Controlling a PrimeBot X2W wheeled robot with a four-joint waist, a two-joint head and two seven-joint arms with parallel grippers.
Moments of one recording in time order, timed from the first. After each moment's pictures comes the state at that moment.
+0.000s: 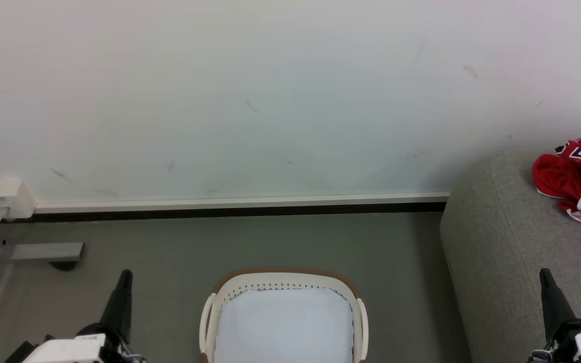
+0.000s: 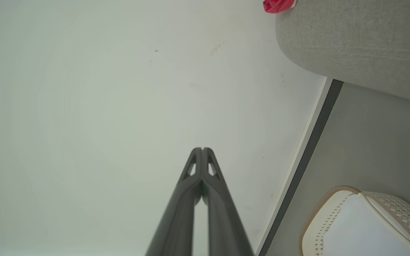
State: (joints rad) left arm -0.11 0.05 0.11 0.25 -1.60 -0.13 0.11; right arm -0.10 -0.05 -0.11 0.25 1.61 0.13 0.11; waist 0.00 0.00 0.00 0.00
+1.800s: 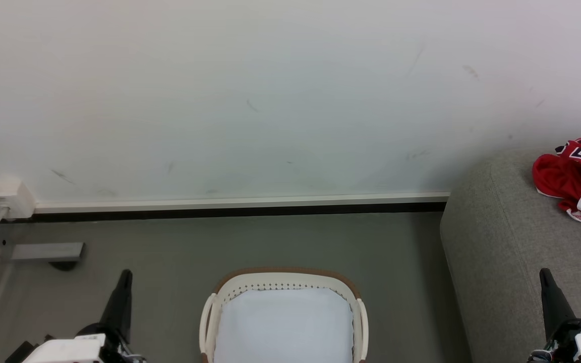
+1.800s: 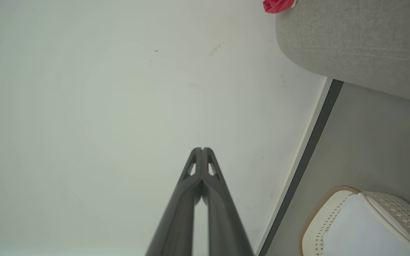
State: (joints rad) left arm -0.11 0.05 0.11 0.25 -1.61 -0.13 0.11; right arm -0.10 -0.05 -0.11 0.25 1.61 0.13 0.11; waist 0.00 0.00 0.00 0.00
